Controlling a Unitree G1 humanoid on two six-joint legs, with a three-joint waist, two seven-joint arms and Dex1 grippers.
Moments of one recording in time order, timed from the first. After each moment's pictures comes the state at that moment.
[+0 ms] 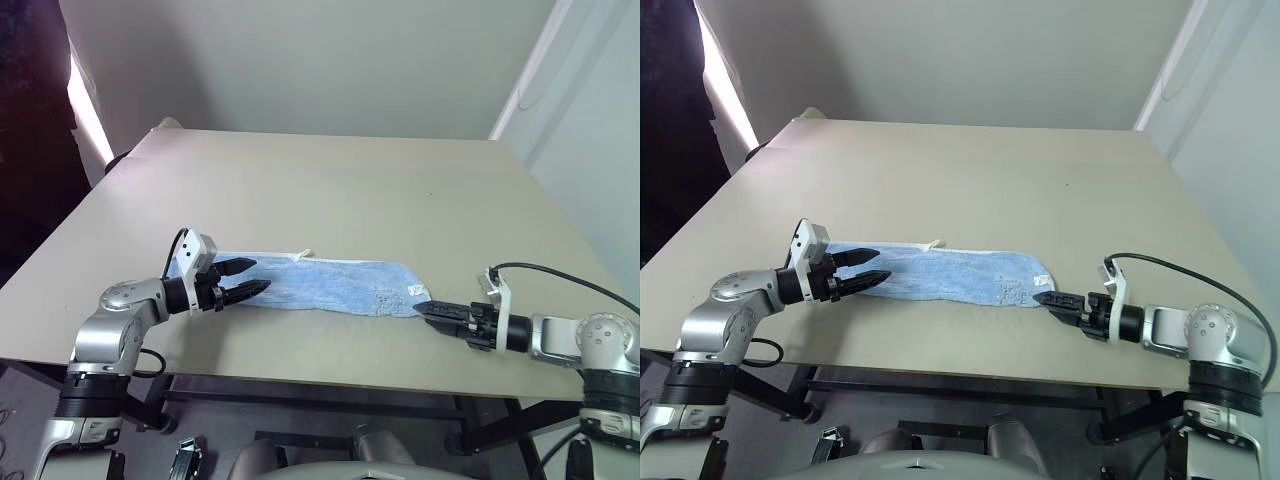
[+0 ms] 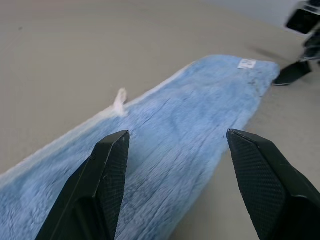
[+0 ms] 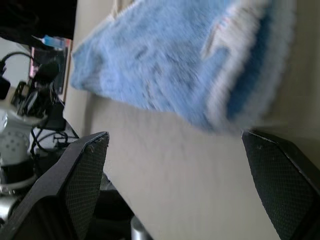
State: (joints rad) left arm -0.25 0.59 0.07 0.02 -0.43 0.44 -1.08; right arm -0.30 -0.56 -0.40 0.19 0.86 1.51 0.67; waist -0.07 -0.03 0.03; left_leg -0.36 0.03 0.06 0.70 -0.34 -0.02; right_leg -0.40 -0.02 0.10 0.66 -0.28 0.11
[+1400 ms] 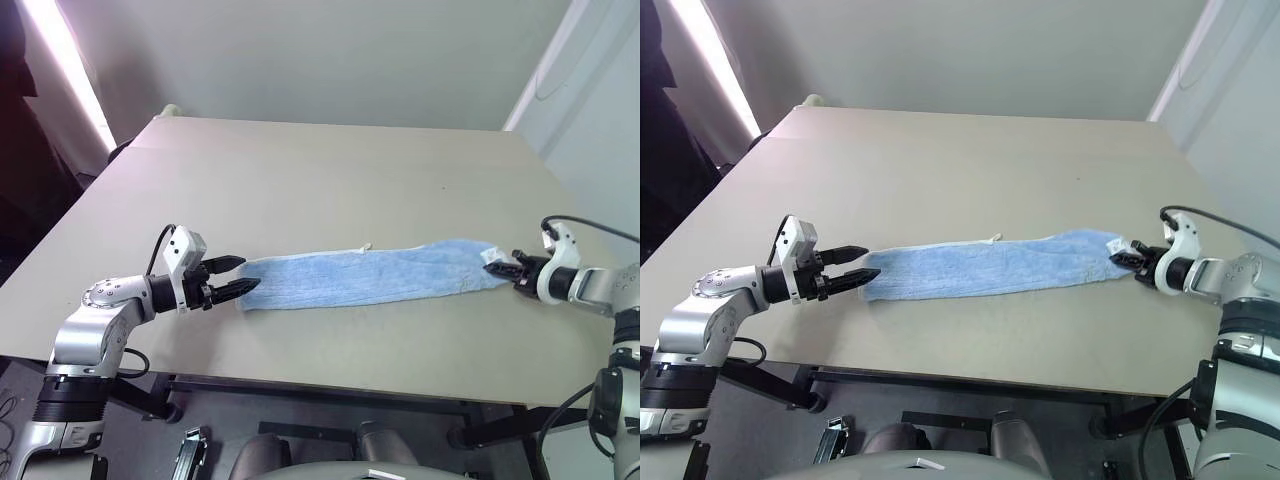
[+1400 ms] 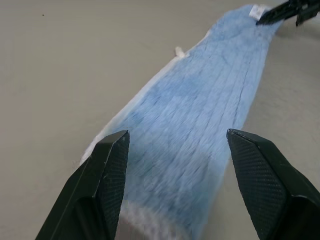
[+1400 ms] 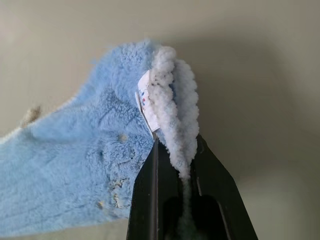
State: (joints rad) left arm -0.23 0.66 0.09 -0.01 -0.46 0.47 -1.04; right arm -0.62 -0.82 -0.32 0.68 0.56 1.13 0.65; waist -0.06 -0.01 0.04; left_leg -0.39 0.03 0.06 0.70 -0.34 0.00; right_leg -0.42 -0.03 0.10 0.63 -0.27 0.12
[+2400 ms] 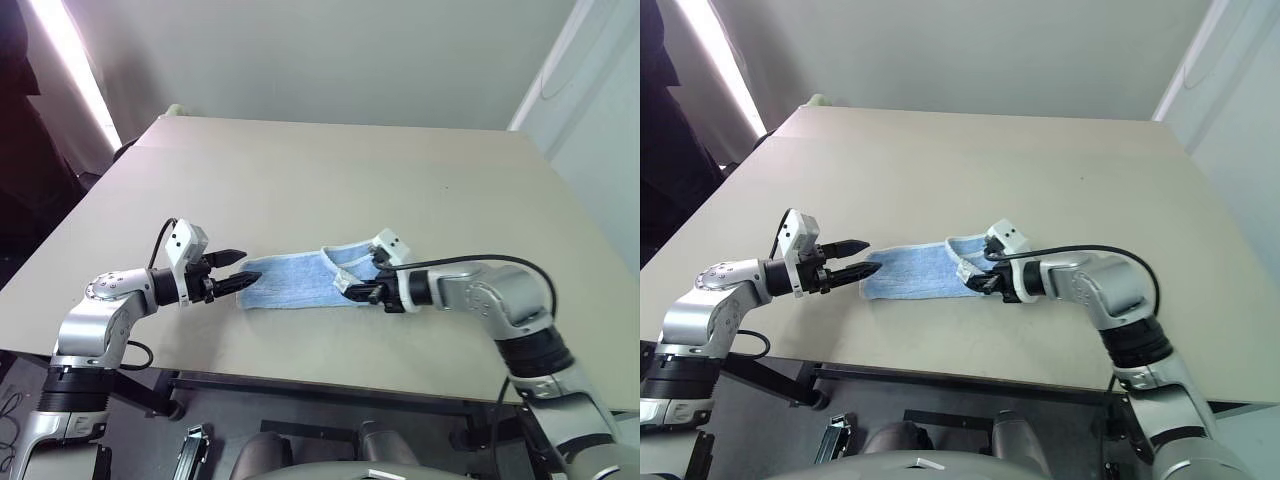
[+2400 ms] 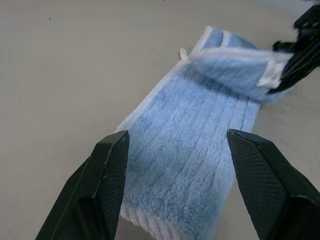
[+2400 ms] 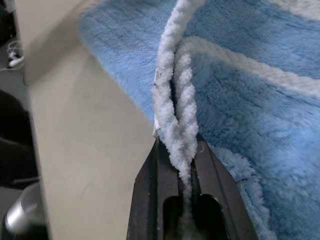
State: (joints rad) left arm -0.27 0.65 0.07 0.03 -0.45 0.47 -1.04; right arm -0.53 -0.49 0.24 -0.09 0.52 1.14 0.70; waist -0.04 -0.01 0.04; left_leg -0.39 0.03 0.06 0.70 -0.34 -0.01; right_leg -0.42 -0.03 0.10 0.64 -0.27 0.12
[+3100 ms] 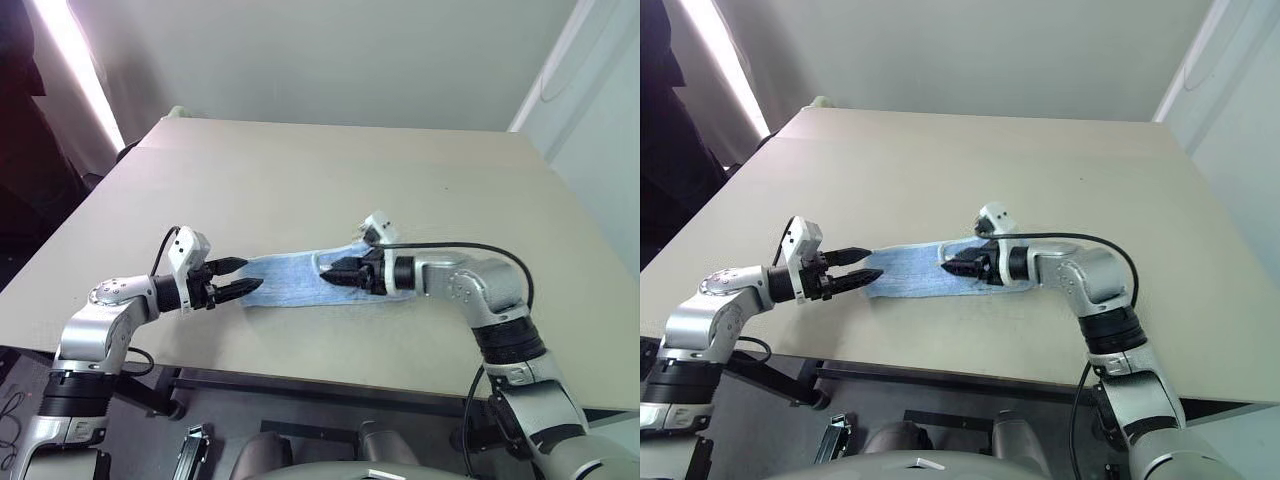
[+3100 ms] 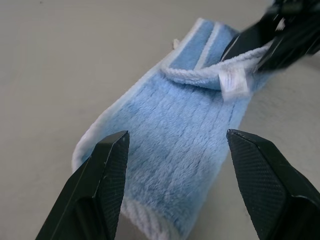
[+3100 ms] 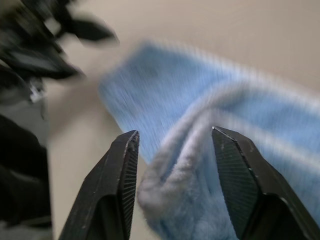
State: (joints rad) left arm -0.25 0.66 0.09 0.02 -0.48 0.52 -1.02; right arm -0.58 -0.38 0.09 -0.02 0.57 1.02 0.75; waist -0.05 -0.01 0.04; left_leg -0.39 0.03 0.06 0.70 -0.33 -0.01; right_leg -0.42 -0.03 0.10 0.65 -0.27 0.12
